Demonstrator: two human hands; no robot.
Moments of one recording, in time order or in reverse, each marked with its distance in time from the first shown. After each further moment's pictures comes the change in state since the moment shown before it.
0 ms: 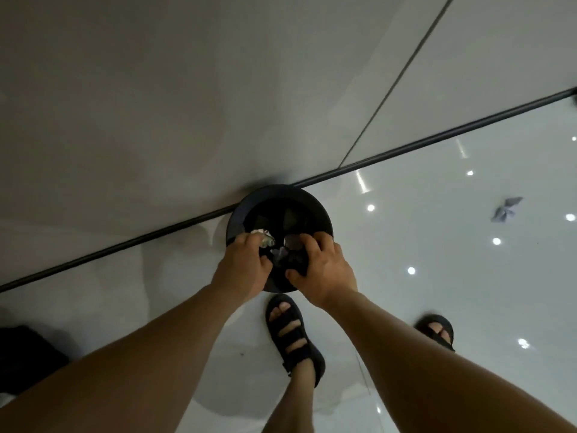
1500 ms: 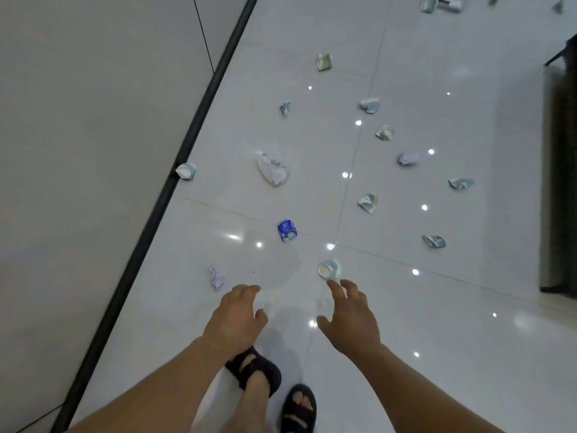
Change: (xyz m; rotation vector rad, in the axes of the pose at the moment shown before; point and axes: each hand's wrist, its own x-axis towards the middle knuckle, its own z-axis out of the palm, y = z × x) left_hand -0.106 0.642 0.282 0.648 -0.438 0.747; right_hand -0.294 0.568 -0.267 0.448 0.359 0.853
